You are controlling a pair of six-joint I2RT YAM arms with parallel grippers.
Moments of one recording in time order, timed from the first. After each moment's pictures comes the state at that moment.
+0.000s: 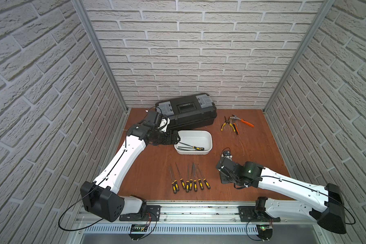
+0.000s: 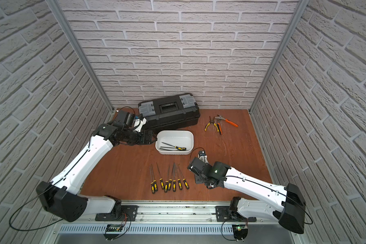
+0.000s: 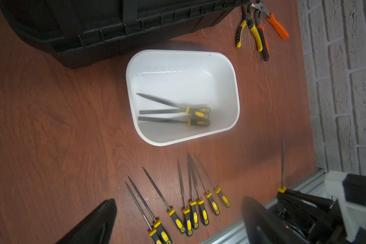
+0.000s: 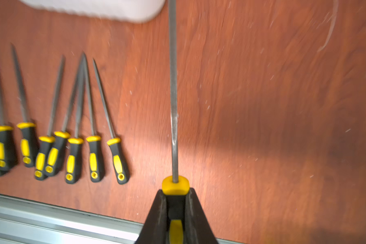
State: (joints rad) left arm -0.35 1.36 1.38 -1.01 0.30 -0.31; right arm 0.93 1.11 0.90 -1.01 0.33 0.80
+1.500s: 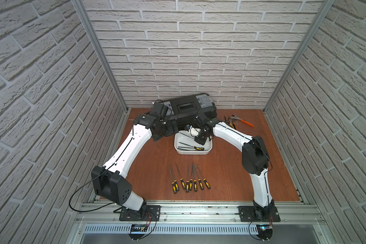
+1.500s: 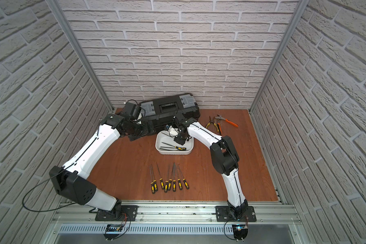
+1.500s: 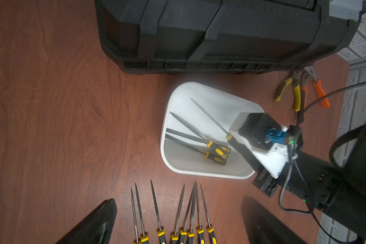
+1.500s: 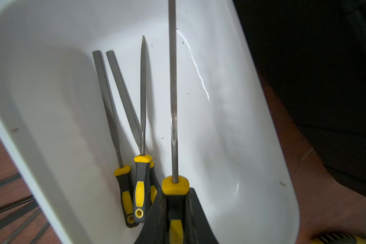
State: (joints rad) left arm -0.38 1.53 1.58 -1.09 0.06 -0.62; right arm 0.55 2.15 1.82 -0.88 -0.06 -0.54
